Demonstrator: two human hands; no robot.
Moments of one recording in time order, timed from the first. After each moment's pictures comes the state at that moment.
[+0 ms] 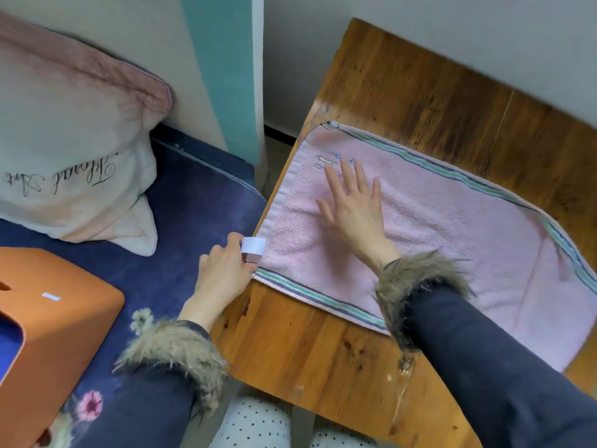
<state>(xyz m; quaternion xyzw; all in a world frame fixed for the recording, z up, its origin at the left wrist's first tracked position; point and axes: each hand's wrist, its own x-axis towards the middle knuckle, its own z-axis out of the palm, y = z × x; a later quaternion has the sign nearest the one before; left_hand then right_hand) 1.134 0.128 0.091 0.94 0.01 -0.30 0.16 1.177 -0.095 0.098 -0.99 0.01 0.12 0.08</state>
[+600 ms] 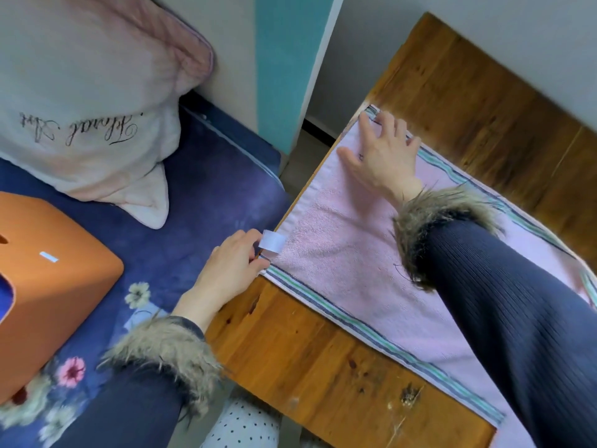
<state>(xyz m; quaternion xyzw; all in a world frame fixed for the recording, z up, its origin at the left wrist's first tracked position) 1.130 0.143 0.080 0.91 0.03 -0.30 0.29 1.280 -0.095 0.078 -1.00 -0.02 0.10 0.01</state>
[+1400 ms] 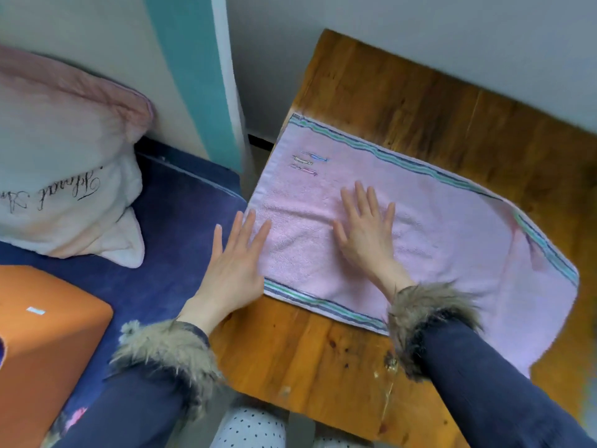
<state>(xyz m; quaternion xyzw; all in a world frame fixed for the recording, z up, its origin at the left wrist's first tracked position) 1.127 0.096 0.110 0.94 -0.19 -0.25 0.11 1.132 -0.136 0.096 -0.98 0.08 0.15 0.10</state>
